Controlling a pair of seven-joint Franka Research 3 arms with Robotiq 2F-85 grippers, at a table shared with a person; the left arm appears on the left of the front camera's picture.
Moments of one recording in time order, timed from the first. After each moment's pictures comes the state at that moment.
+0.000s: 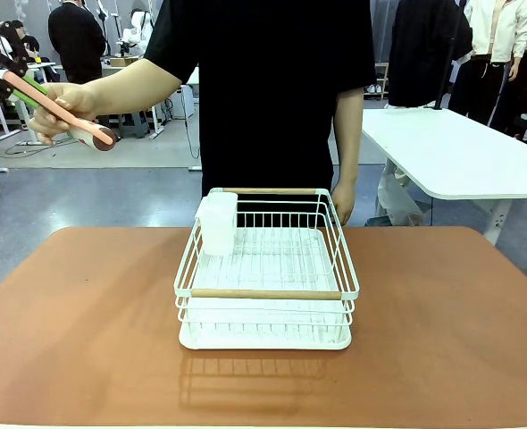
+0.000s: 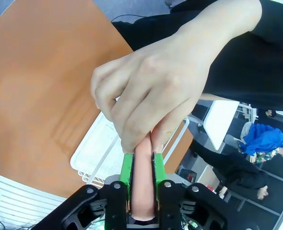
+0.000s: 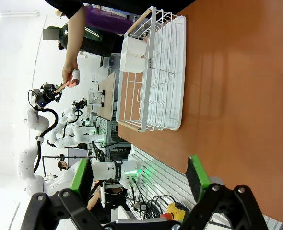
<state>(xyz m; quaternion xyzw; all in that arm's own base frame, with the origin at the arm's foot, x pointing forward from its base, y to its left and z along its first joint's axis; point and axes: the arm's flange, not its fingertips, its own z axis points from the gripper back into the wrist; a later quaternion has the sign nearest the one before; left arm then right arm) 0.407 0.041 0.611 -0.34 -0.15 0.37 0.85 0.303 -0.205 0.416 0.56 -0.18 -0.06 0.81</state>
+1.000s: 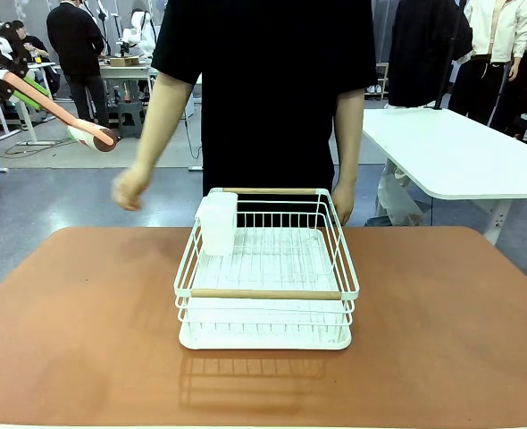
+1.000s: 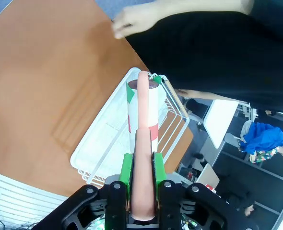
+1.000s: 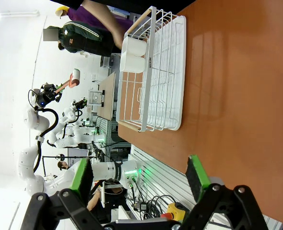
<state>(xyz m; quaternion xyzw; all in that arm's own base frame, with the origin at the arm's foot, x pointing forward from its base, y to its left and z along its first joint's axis) 0.407 0.041 0.610 -0.35 -0.15 0.37 0.85 0.303 -0.205 0.416 0.56 -0.18 -0.06 0.81</state>
